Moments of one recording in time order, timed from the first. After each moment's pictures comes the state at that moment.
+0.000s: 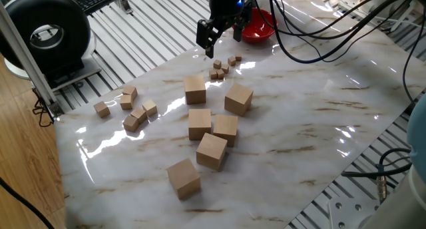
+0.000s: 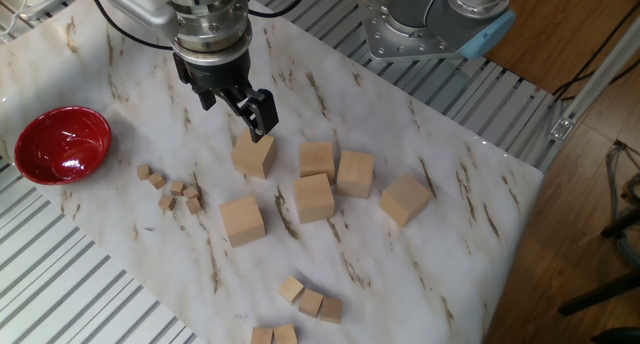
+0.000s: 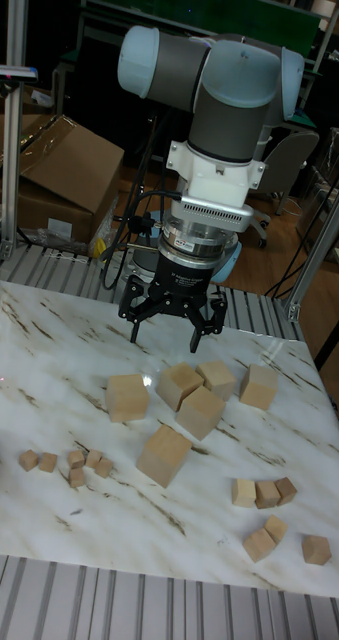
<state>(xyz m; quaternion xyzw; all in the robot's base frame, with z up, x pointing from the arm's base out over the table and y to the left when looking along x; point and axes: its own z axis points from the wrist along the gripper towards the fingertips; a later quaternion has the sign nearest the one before) 0.544 0.002 0.190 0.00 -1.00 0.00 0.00</state>
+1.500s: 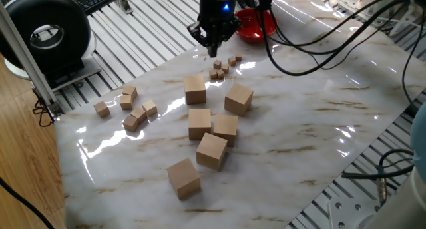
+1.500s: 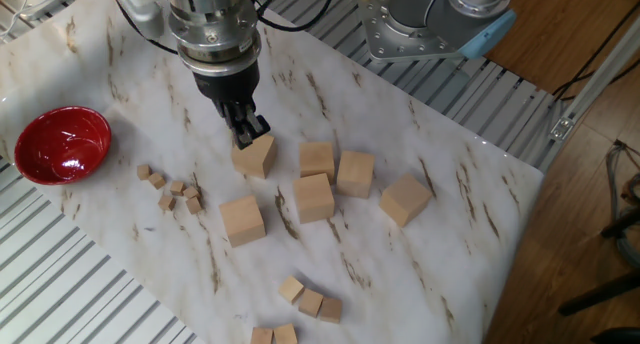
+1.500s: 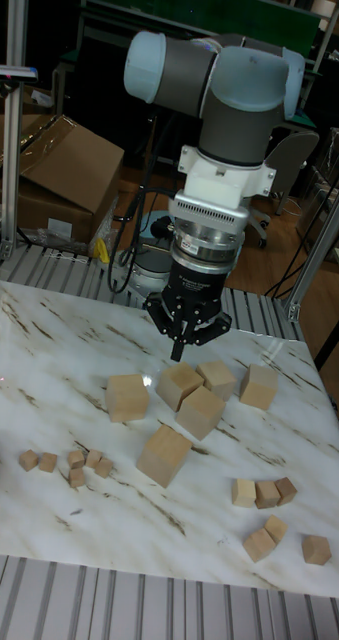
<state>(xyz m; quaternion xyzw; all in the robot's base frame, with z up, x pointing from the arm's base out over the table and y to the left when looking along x) 0.549 0.026 0.188 -0.13 -0.99 -0.02 0.00</state>
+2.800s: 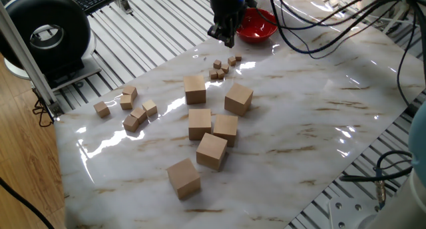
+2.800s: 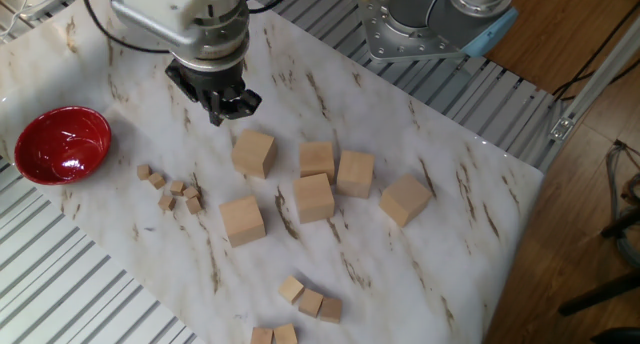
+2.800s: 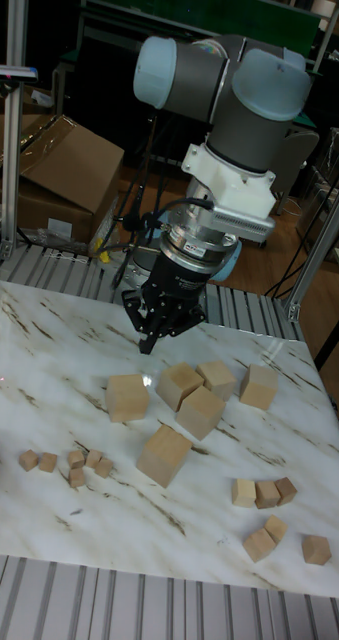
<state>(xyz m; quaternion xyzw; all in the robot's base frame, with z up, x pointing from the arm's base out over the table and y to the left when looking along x) 0.550 -0.018 0.191 0.16 -0.99 0.07 0.01</state>
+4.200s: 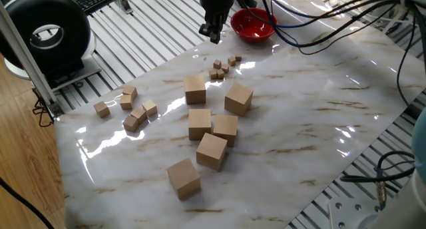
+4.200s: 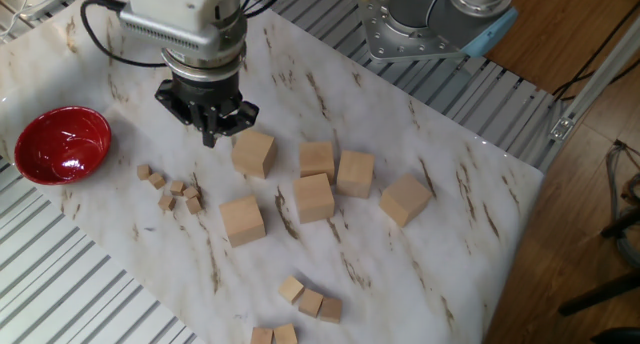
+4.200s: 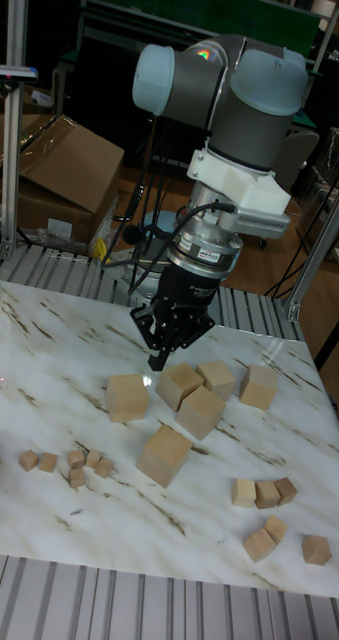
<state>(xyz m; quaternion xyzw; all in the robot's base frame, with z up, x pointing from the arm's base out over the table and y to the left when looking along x) 0.584 -0.006 0.189 0.25 -0.97 0.06 -0.04</state>
